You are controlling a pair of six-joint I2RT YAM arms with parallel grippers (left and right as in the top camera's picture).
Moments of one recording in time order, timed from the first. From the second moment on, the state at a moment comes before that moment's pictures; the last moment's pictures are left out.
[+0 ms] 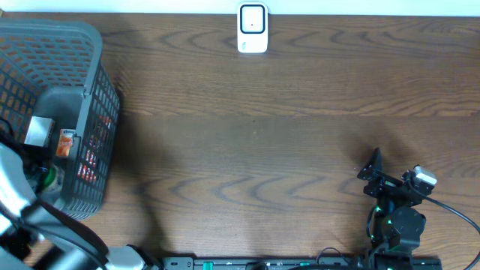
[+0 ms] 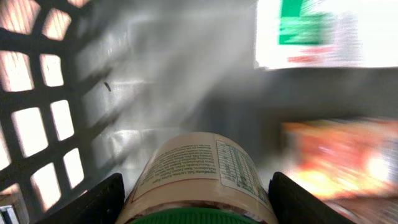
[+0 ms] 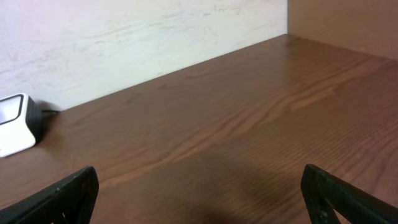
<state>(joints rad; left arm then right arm) 0.80 1.61 1.22 -0.95 -0.09 -0.63 -0.10 0.10 0.01 -0.05 0.22 0.27</state>
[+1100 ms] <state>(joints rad) 0.10 0.98 1.29 -0.83 0.49 -0.80 -0.10 0.10 0.01 -0.05 0.22 0.27</state>
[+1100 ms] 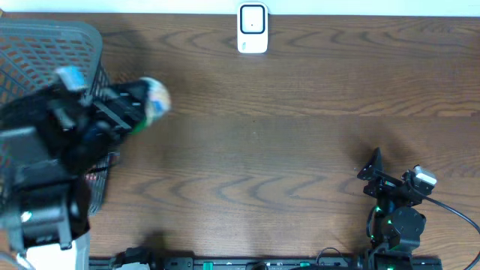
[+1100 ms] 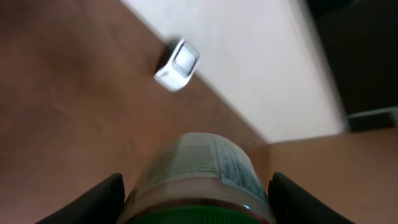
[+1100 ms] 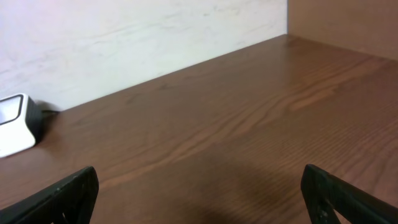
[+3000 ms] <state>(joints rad) -0.17 1.10 1.51 -1.01 -0.39 -0.92 -0.10 0.10 0.01 -0.05 0.22 0.27</state>
